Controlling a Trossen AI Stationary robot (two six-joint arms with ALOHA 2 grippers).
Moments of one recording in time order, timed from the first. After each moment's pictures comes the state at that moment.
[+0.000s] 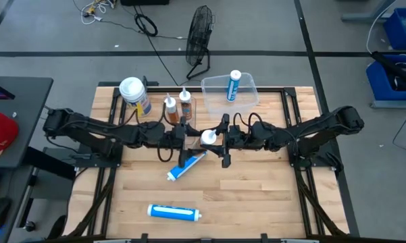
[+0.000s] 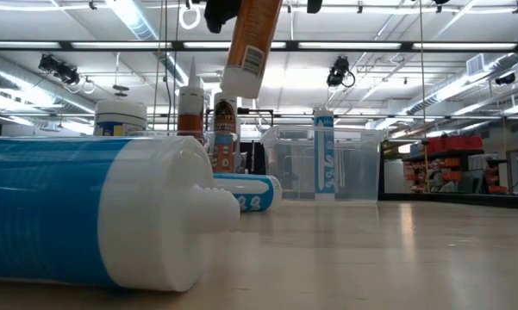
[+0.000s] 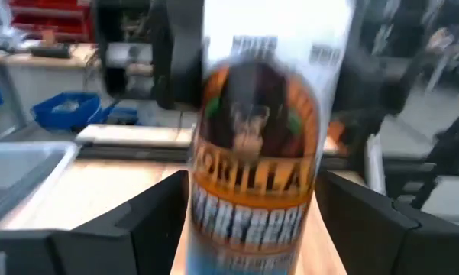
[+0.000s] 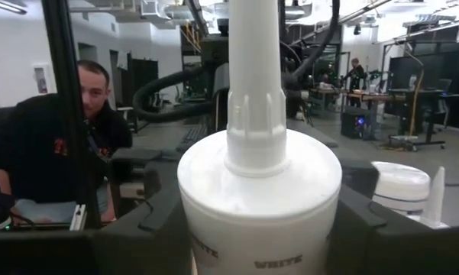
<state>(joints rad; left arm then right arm) -0.12 1.35 0.89 0.38 -0.13 -0.08 0.16 1.44 0.91 0.68 0.15 -0.02</state>
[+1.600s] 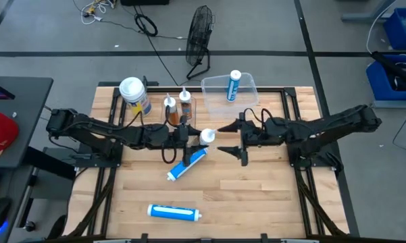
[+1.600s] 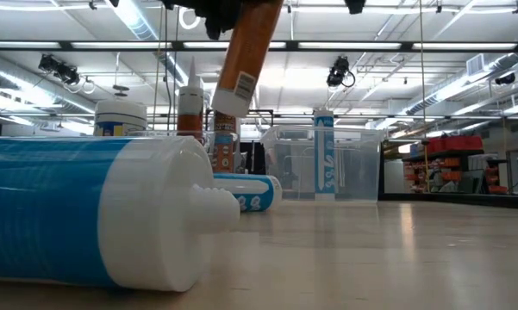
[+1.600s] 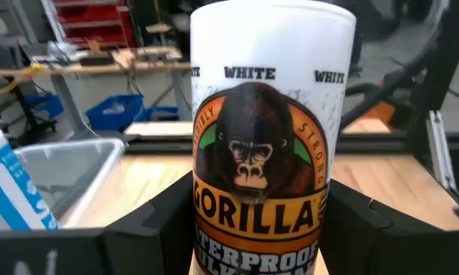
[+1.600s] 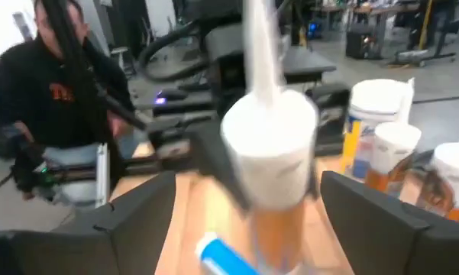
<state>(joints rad) -0.12 1.39 0.88 0.39 -0.26 0.03 0.20 1.16 0.91 0.13 0.18 0.13</state>
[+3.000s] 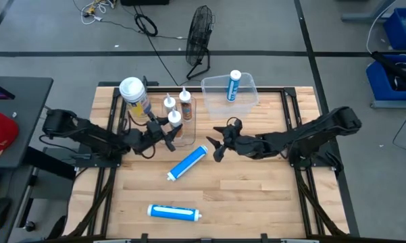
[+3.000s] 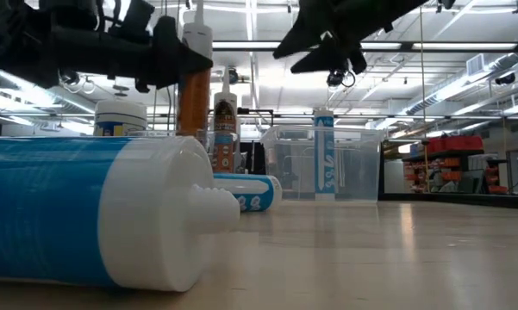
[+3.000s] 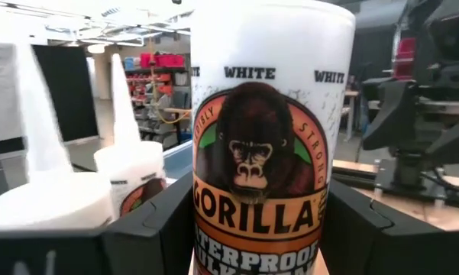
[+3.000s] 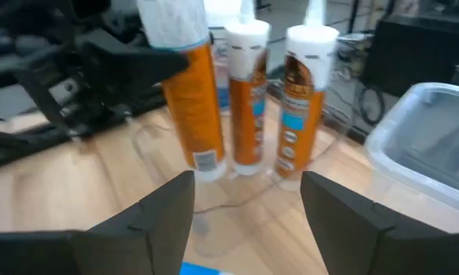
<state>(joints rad) -0.07 1.35 0.29 1.26 -0.68 0.12 0.22 1.48 0.90 0.17 0.72 0.36</state>
